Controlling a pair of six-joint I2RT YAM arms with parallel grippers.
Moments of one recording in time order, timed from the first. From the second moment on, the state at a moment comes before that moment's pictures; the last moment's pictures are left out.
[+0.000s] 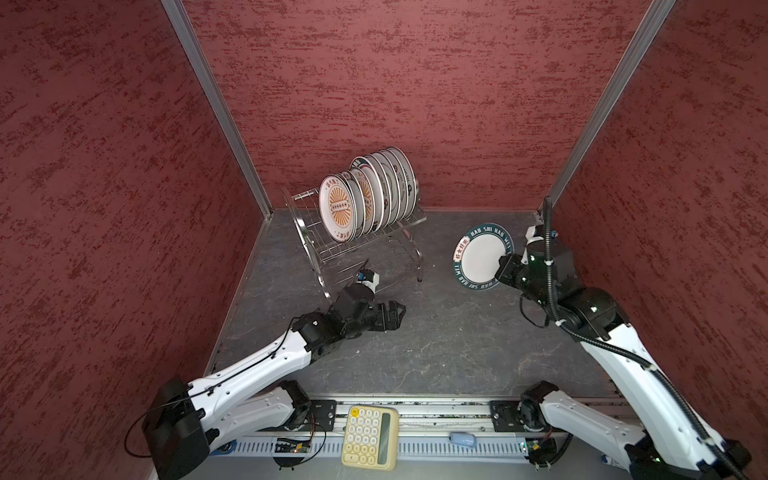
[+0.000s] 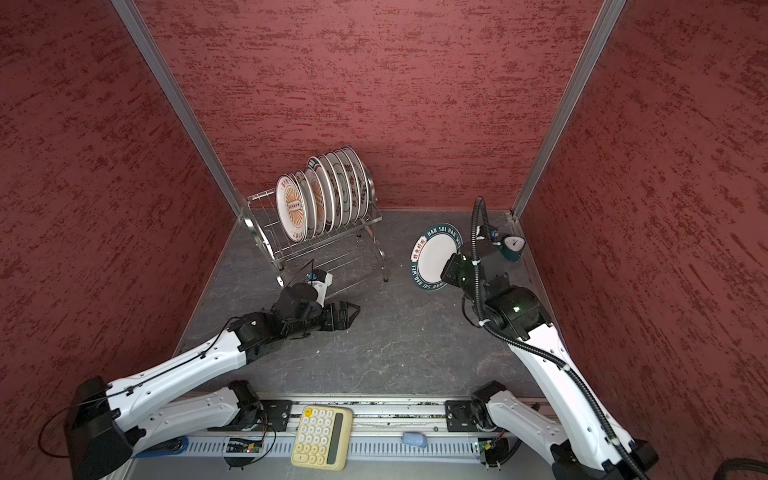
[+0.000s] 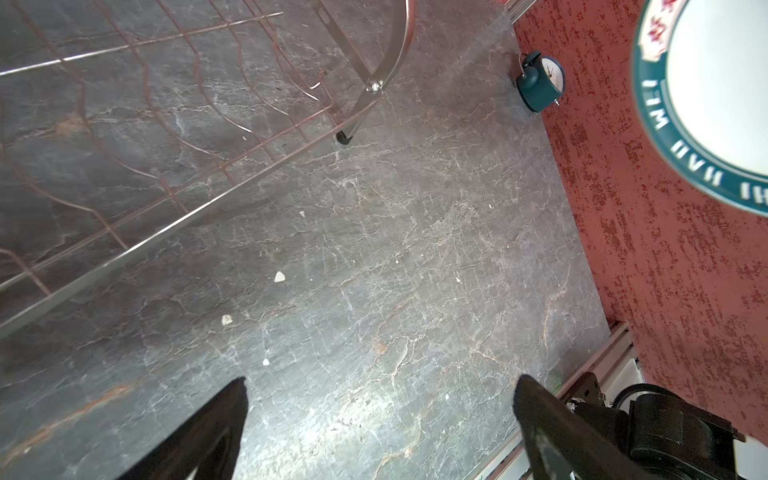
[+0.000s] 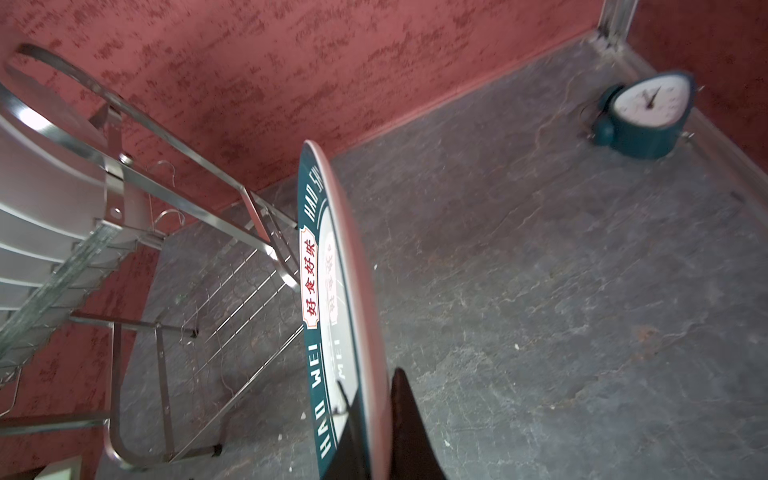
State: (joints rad) left arm -0.81 1.05 0.71 -0.33 0.01 -0.73; right arm 0.42 0.97 1.18 -0.80 0.18 0.70
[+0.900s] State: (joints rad) left arm -0.76 1.25 0.75 -0.05 0.23 -0.77; right arm 0.24 1.02 0.74 -0.37 -0.60 0.82
